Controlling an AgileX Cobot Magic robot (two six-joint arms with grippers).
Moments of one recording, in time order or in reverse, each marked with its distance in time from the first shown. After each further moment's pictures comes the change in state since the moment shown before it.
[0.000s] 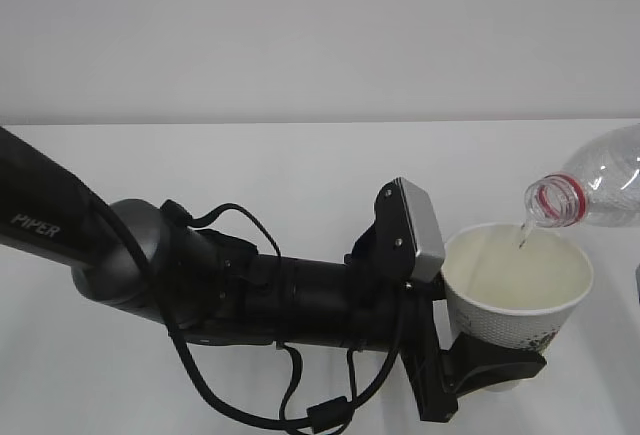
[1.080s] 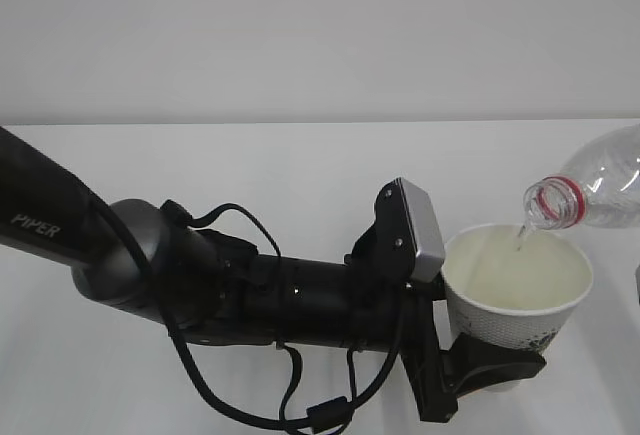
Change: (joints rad) left arm 0.000 0.000 0.000 0.002 0.000 0.000; right arm 0.000 0.000 0.000 0.000 0.000 -0.011
